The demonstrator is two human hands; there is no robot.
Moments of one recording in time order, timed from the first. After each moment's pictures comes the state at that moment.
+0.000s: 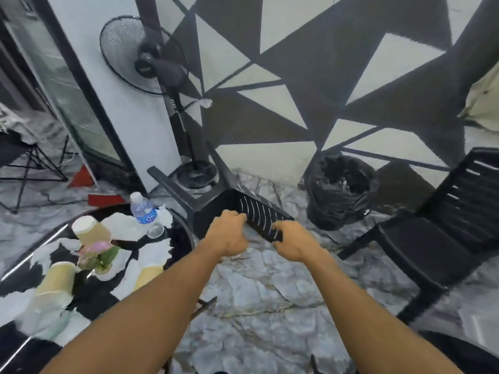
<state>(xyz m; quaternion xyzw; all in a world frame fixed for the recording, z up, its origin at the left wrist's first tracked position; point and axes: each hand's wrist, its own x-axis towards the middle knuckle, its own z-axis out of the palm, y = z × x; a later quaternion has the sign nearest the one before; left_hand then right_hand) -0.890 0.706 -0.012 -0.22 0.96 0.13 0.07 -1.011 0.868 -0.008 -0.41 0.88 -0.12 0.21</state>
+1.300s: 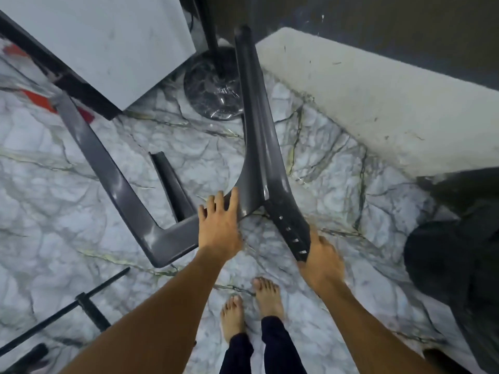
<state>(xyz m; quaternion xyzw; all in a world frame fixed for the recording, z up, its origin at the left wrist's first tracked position) -1.292 0.222 -0.499 -0.48 0.85 0.15 0.18 -1.459 0.379 -0.507 -0.35 0.87 0.06 0.35</state>
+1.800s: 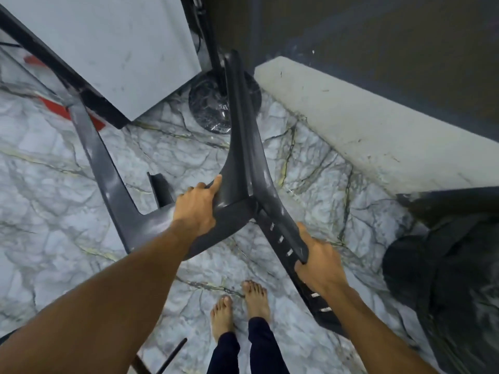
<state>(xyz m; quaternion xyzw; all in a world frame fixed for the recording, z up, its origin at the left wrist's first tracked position) -1.291 0.158 -0.410 -0.47 0.85 0.15 0.21 -1.490 0.378 -0.402 -0.44 0.82 0.02 0.36</state>
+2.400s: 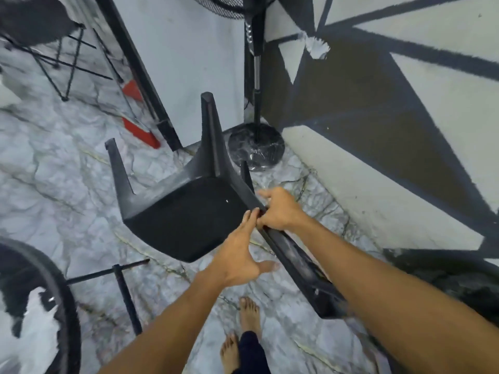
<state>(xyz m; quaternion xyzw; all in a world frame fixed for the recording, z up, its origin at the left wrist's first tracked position) -1.253 0.313 -0.219 -0.47 0.72 0.51 -0.08 -1.412 0.262 -0.182 -0.53 0.73 -0.10 0.43</state>
